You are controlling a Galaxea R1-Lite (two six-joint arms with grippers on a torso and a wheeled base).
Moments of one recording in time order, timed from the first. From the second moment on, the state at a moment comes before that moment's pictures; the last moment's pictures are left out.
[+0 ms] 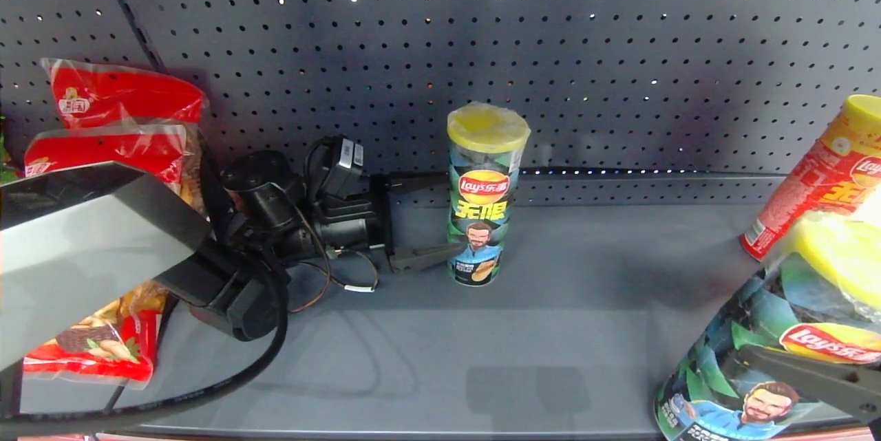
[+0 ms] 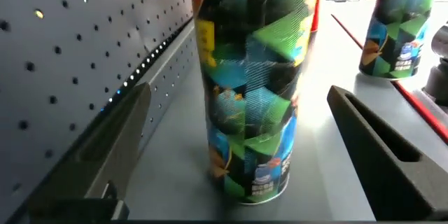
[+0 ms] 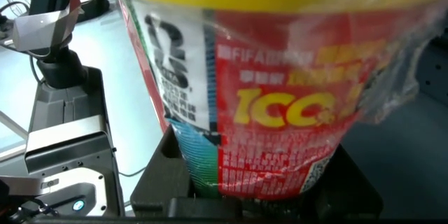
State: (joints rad) left arm -0.41 2.14 -0.91 -1.50 -1.04 0.00; right arm 0.09 1.10 -0.25 -0.77 1.03 -0.15
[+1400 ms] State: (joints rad) left arm -0.48 2.23 -1.04 -1.50 -1.04 -0.03; right arm 0.08 1.08 -0.22 -0.77 1.03 -0.17
